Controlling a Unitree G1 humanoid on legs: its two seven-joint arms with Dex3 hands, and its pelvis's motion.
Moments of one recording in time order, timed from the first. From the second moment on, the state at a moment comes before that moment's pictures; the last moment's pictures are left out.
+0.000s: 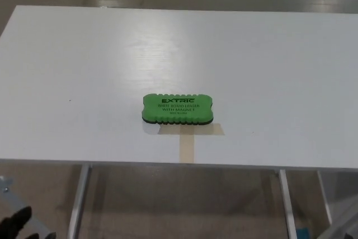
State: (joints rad) left_arm 0.02 0.22 0.34 0.78 -0.05 -0.33 0.00; right_arm 0.09 -0.14 -0.30 0.64 0.00 -0.27 -0.11
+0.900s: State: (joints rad) left_arm 0.21 0.33 0.28 0.69 -0.11 -0.44 -0.24; right_arm 0.20 -0.11 -0.30 0.61 0.02 -0.35 -0.10
